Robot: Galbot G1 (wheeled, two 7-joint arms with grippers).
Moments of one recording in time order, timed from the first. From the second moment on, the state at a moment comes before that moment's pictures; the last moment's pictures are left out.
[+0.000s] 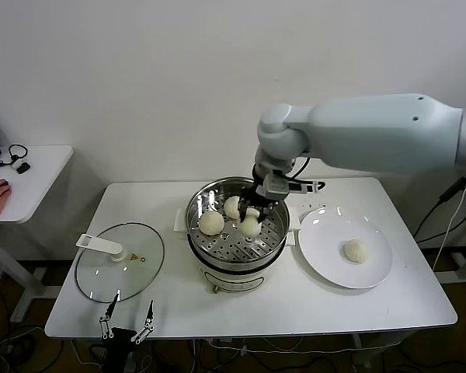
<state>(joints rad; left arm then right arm) 1.68 -1.57 -0.75 -1.64 0.26 -0.59 0.11 0.86 1.14 -1.61 1.52 0.06 0.51 -0.93</state>
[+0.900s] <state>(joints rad) 1.67 -1.58 -0.75 -1.63 0.25 -0.59 0.11 0.67 1.20 -1.55 1.47 -0.04 0.48 -0.91</state>
